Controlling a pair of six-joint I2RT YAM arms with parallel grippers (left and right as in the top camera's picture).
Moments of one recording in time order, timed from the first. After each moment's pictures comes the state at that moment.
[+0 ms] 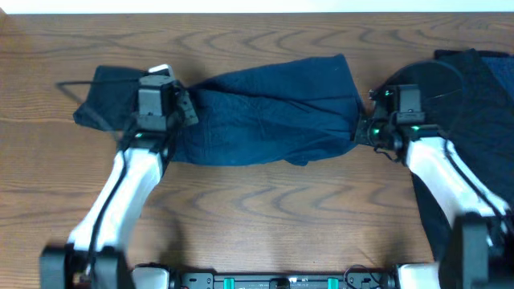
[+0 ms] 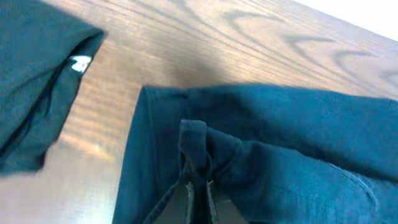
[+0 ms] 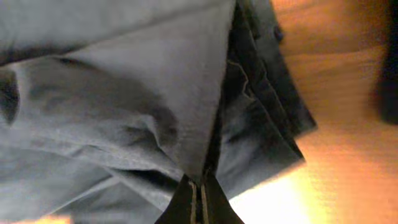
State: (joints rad) left arm -0.09 1.42 0.89 -0.23 -0.02 -0.39; right arm 0.07 1.53 0.92 -0.43 -0.23 0.31
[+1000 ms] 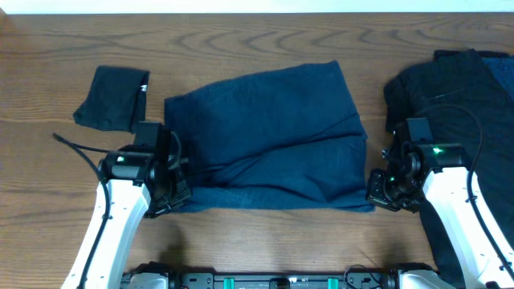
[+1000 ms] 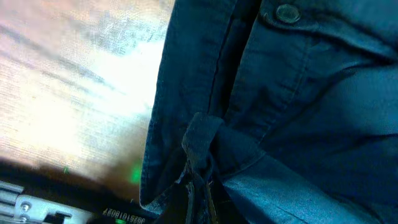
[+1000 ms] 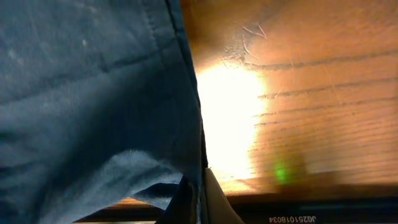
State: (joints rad) left arm -0.09 1.23 0.89 -1.22 0.05 -0.54; right arm 0.07 1.30 0.88 -1.19 -0.17 0.39
